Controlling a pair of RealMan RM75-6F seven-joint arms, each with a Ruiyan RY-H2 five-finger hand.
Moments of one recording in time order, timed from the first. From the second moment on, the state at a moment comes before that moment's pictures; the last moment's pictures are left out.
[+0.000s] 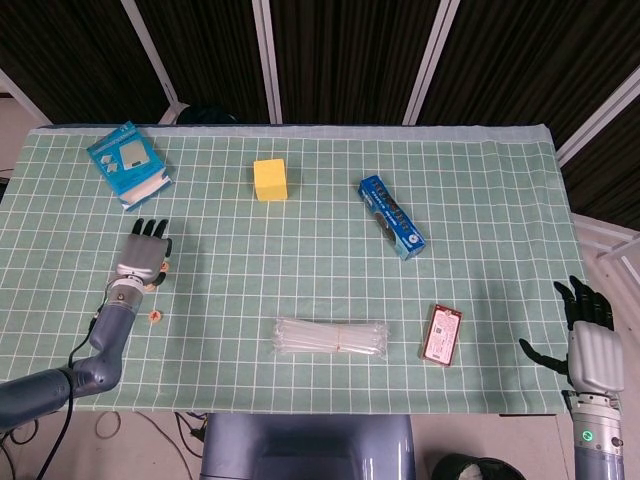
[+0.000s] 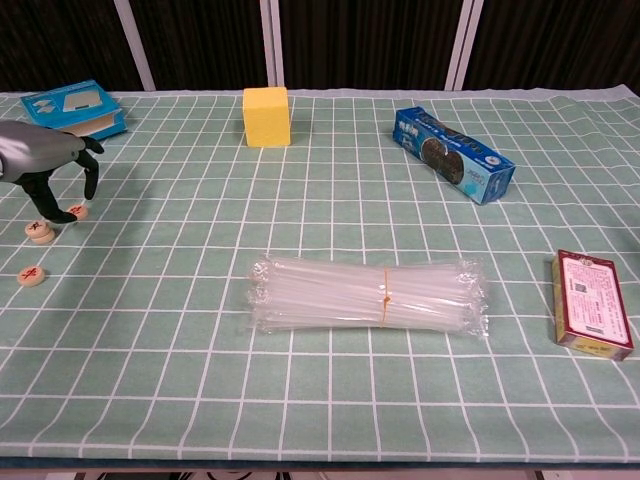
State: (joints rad) left arm -0.81 -1.51 -0.08 -1.21 0.69 0.85 0.67; right arm 0.07 -1.25 0.17 -1.71 -1.28 1.49 -0.13
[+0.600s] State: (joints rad) left arm -0.81 -1.52 -0.07 -1.20 0.70 0.85 0.68; right arm 0.07 -1.25 0.17 -1.71 -1.27 1.49 -0.13
